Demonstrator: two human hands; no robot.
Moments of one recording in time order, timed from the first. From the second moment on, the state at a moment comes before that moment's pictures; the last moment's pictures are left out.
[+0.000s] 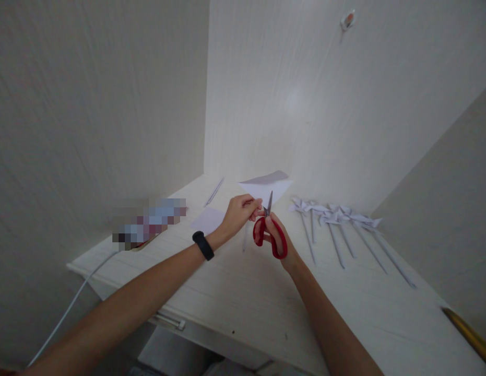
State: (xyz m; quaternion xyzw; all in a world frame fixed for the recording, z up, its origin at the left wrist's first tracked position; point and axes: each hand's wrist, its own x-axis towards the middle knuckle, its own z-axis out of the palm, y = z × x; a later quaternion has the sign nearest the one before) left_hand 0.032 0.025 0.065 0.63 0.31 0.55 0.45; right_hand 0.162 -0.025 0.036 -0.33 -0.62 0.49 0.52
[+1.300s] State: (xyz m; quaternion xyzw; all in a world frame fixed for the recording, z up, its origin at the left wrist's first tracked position) left_hand 0.032 0.024 0.065 0.66 0.31 0.53 0.44; right_hand 0.163 -0.024 0.035 -0.34 -0.61 0.48 0.53
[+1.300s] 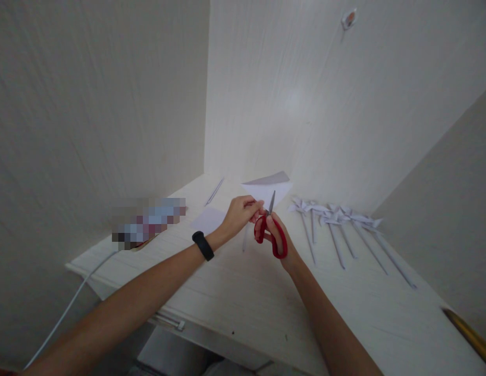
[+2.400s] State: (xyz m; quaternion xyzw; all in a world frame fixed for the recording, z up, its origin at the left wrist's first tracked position) left_hand 0.032 0.020 0.067 0.67 0.31 0.51 0.44; right_hand 0.163 -0.026 0.038 -0.33 -0.60 0.49 0.54
